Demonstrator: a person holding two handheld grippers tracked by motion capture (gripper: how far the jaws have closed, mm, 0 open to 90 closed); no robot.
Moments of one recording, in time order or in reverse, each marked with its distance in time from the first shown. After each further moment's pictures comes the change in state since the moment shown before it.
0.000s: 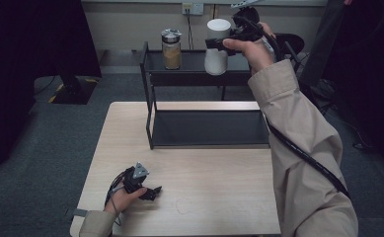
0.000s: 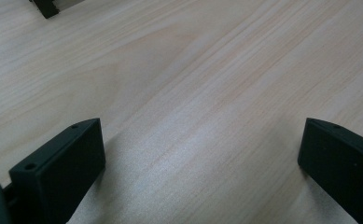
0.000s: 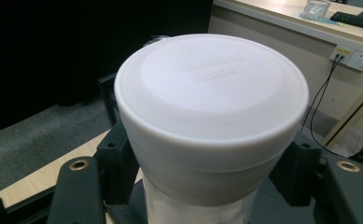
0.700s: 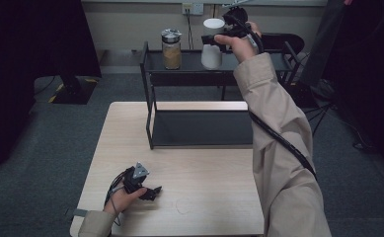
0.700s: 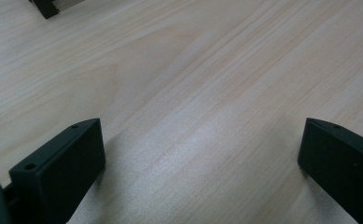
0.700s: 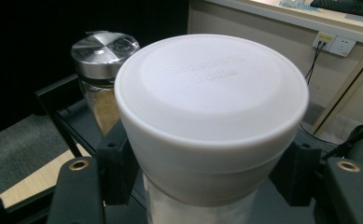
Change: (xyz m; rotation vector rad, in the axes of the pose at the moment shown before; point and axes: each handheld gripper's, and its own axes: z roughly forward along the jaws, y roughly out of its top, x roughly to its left) left arm 0.000 0.000 0.000 0.001 0.000 0.002; right arm -0.021 0.000 0.054 0.019 -0.070 0.051
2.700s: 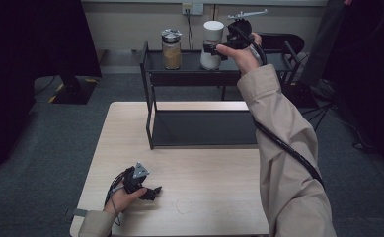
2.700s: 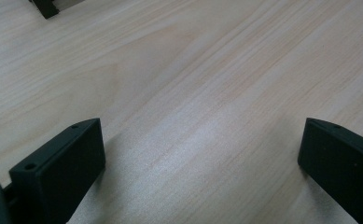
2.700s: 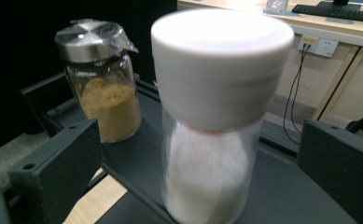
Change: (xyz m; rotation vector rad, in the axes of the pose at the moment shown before) left arm 0.000 0.000 0.000 -0.002 0.001 -0.002; right arm 0.006 -0.042 -0.005 -0.071 -0.039 0.060
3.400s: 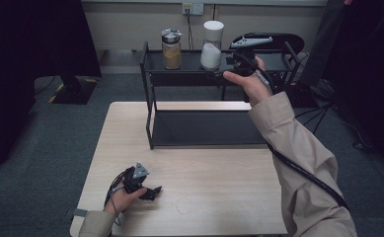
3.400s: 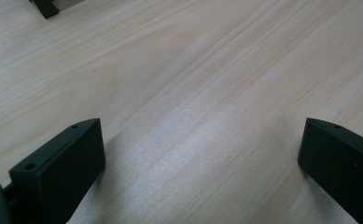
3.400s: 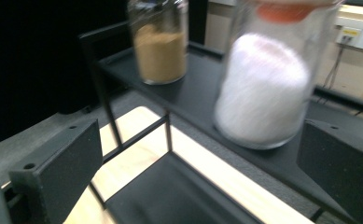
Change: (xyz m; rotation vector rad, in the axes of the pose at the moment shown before) left arm 0.000 0.000 0.000 0.000 0.000 -0.001; right arm 0.003 -0.053 -0.026 0.012 0.125 -0.039
